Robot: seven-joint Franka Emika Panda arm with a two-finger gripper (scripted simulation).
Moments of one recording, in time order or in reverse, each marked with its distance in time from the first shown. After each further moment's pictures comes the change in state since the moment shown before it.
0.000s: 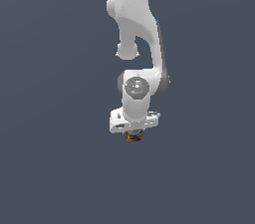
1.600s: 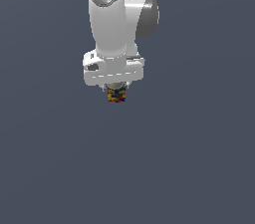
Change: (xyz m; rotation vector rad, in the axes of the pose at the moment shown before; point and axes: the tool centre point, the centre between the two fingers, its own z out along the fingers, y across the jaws) arm -0.104 0.055 -0.183 0.002 -0.002 0.000
